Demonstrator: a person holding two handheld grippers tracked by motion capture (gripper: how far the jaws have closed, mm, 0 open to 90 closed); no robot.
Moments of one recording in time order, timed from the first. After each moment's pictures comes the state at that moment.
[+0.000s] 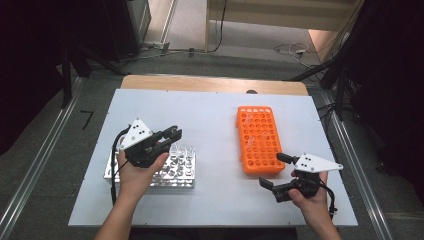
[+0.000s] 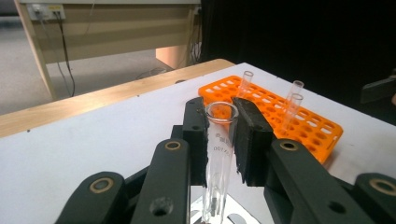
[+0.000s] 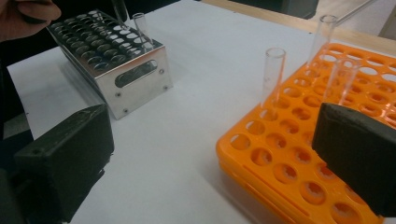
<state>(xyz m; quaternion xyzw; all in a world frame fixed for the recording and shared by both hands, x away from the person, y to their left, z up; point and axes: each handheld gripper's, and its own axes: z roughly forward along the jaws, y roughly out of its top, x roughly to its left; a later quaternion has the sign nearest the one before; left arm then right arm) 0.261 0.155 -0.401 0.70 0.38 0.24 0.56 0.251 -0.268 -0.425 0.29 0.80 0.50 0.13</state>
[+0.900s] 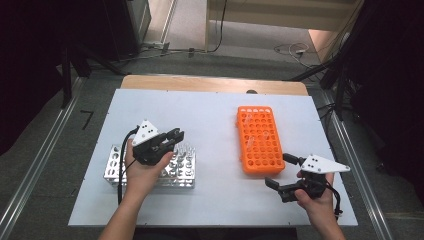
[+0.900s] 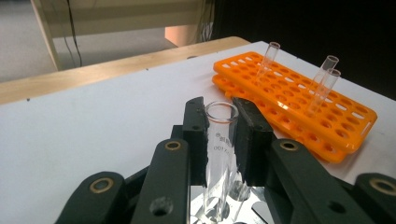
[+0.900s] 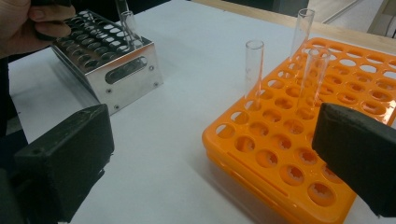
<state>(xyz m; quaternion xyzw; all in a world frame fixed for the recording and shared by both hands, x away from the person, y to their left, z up) 0.278 0.148 -0.426 0.71 0.41 0.22 0.53 0.251 -0.280 -0.427 0.30 0.80 0.50 0.14</state>
